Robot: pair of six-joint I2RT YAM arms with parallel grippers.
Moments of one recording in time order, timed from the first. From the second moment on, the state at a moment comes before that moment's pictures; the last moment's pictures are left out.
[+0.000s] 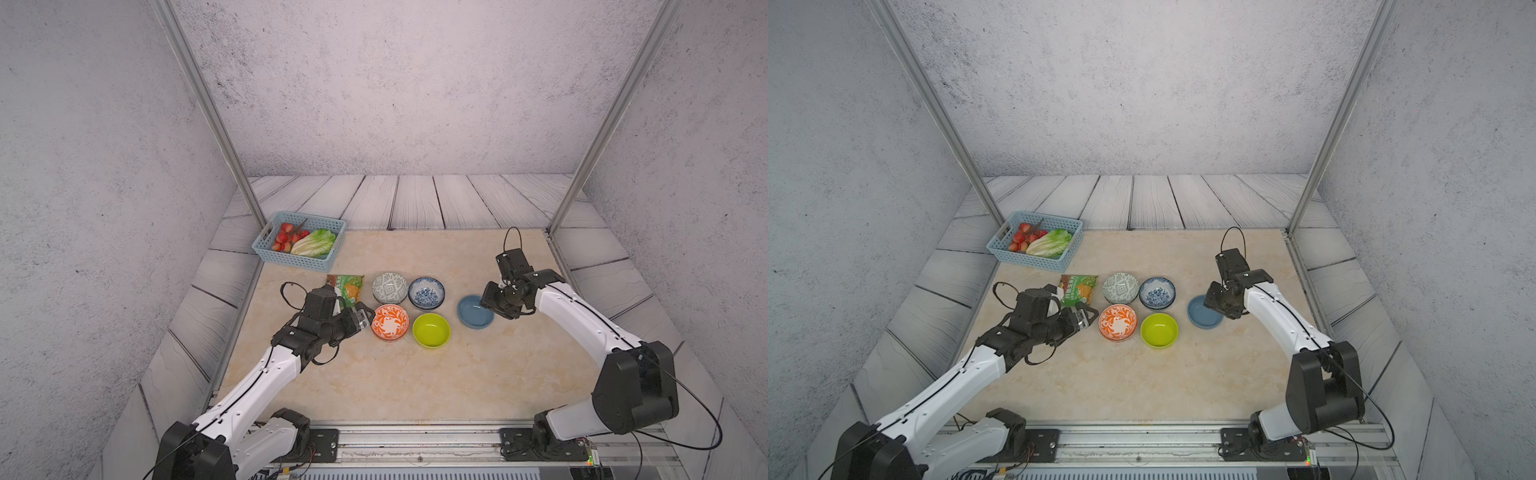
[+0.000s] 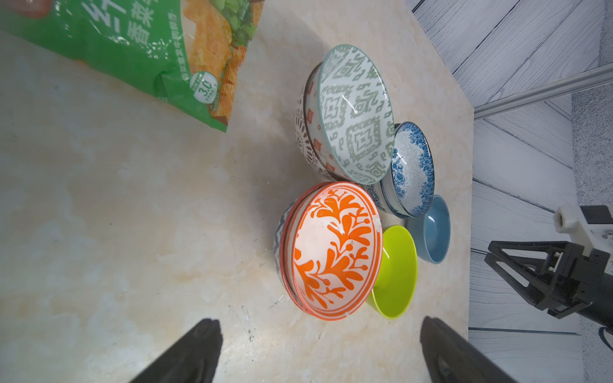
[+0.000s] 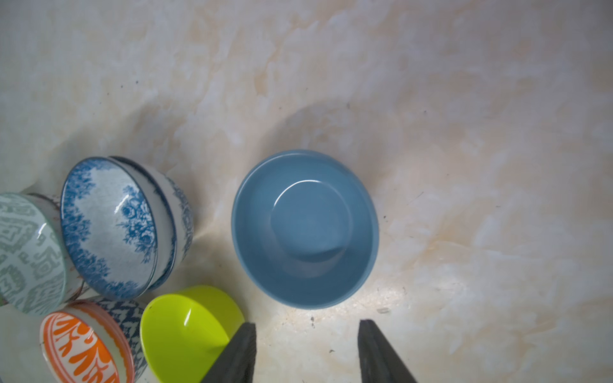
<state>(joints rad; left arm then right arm) -0.39 1.03 0.64 -0.34 0.27 -0.82 0.24 1.47 1.14 -0.84 -0.08 0.65</state>
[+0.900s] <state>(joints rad) -0.37 0.94 0.49 -0.11 0.35 -0.84 0.15 1.68 1.09 -0.76 -0.13 0.56</state>
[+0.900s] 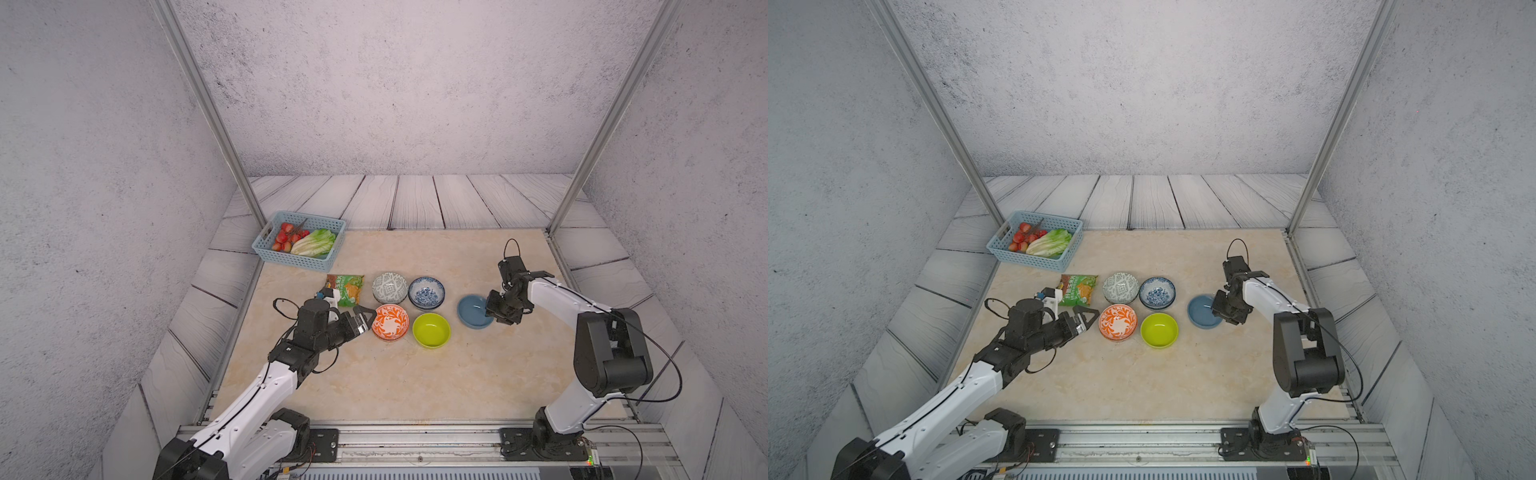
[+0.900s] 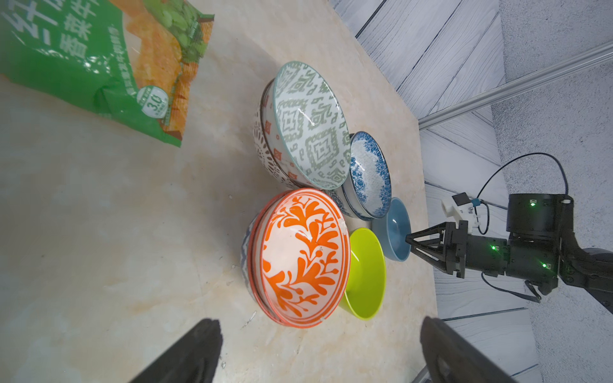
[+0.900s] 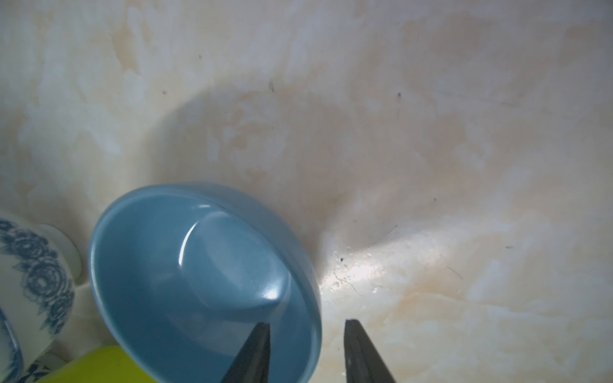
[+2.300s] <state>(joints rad) -0.36 0.96 0.50 -0.10 0.35 -0.84 0.22 1.38 1.07 -0.89 -0.28 0.57</state>
